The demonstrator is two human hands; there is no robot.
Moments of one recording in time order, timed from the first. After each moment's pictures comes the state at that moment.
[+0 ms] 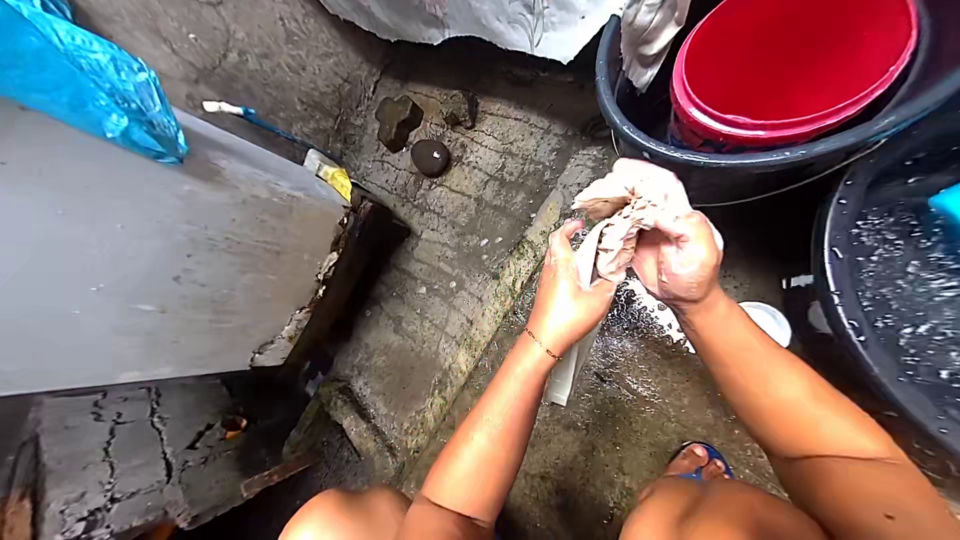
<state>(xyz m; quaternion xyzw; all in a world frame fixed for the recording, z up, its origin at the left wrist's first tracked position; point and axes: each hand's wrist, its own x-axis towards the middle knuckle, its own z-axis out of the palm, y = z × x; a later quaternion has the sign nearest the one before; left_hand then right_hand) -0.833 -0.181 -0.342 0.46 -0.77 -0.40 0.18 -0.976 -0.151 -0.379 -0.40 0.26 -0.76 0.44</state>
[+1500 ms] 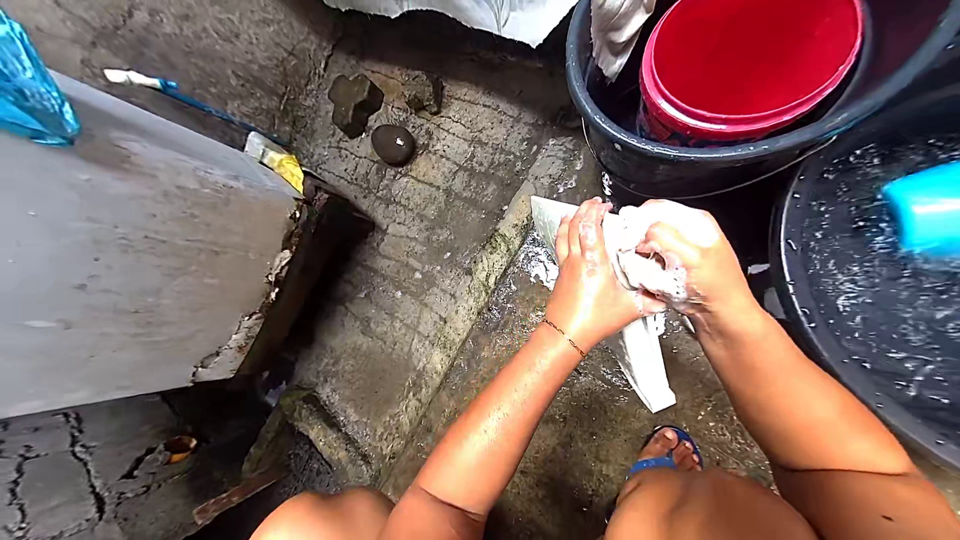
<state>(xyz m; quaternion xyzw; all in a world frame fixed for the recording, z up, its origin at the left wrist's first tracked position) -0.874 -0.166 -0.361 0.39 -0.84 -0.31 0.19 -0.999 -0.109 -0.355 -0.35 0.54 -0.63 0.44</state>
